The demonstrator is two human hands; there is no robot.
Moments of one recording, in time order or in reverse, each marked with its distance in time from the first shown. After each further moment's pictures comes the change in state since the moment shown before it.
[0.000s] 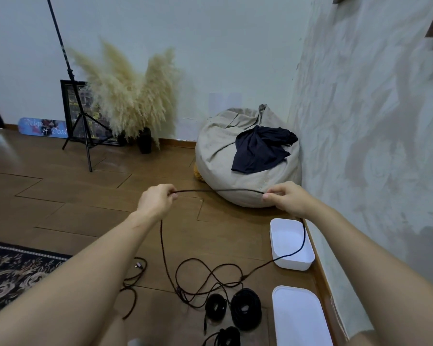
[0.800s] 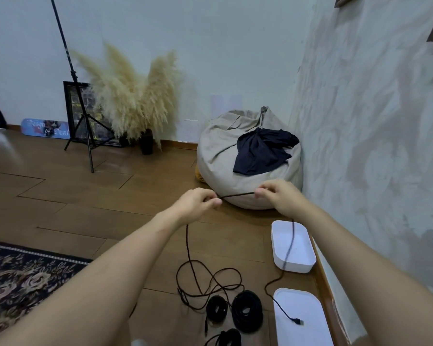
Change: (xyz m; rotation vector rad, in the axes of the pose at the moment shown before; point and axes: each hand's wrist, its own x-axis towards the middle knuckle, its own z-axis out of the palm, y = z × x) left_hand -0.019 0.059 0.005 -0.247 -0.270 0.349; right_hand 0.006 -0.027 0.014 -0.086 0.091 -0.098
